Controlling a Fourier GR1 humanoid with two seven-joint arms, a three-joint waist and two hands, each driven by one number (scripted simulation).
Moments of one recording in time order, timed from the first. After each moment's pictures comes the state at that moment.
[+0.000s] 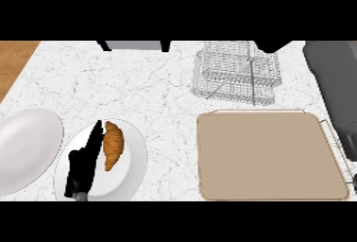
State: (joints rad) left arm 0.06 0.12 -0.11 -1.39 -0.04 0.21 0.03; right arm -1.12 -0.37 -0.18 -0.61 0.55 0.09 0.11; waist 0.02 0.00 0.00
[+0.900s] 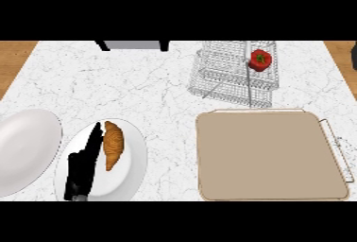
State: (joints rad) left arm 0.08 0.11 -0.11 -1.40 -0.05 0.21 0.02; right arm -1.16 -0.48 -0.50 -0.52 0.30 -0.08 0.01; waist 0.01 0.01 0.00
